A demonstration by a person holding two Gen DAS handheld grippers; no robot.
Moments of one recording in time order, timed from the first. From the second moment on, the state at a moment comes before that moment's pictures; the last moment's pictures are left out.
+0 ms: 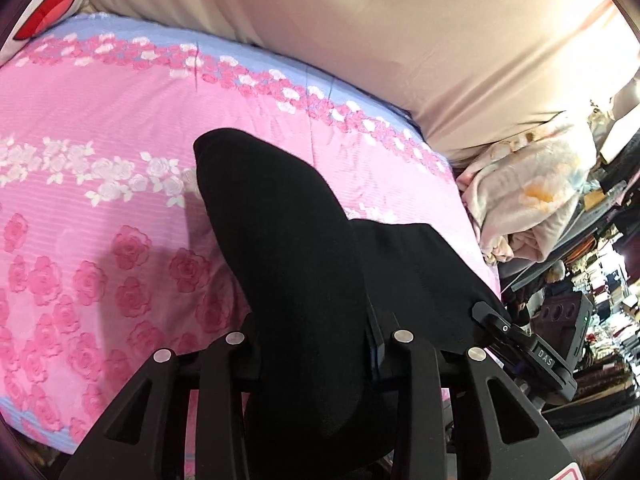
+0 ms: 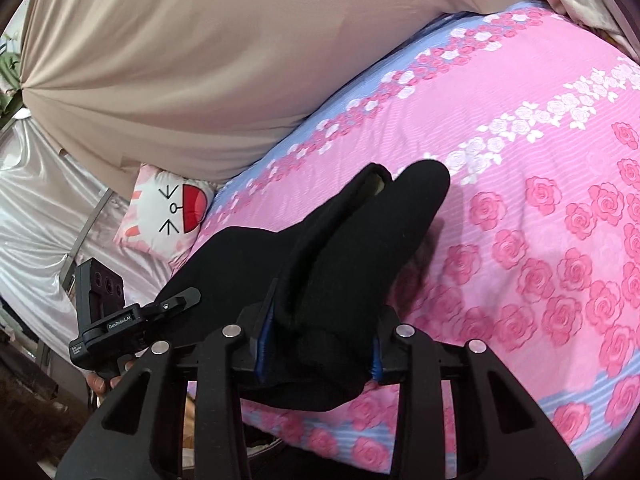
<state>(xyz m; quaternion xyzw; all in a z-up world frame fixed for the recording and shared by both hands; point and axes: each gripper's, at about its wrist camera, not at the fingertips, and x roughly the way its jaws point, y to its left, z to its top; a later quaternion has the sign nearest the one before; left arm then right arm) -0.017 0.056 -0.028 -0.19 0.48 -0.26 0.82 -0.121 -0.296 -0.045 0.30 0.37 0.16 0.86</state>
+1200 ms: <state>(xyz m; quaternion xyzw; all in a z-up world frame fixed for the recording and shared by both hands) 0.254 0.098 -0.103 -0.16 0.44 -0.16 0.87 0.165 -0.325 -0.102 0.28 0.36 0.14 0.88</state>
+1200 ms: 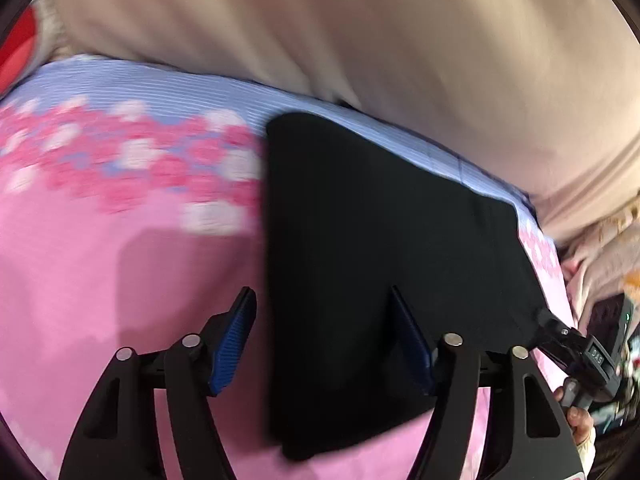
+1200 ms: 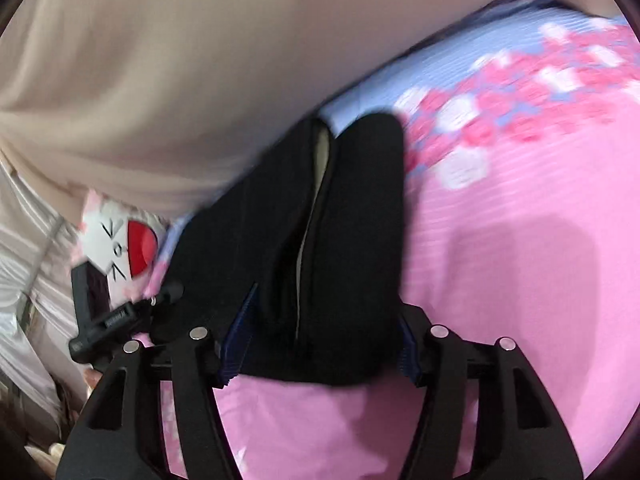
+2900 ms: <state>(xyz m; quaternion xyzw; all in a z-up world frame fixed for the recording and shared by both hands) 0.221 -0.005 -0.078 0.07 0.40 0.01 0.91 0.170 -0.244 -0.070 0.14 0.37 0.09 0.91</state>
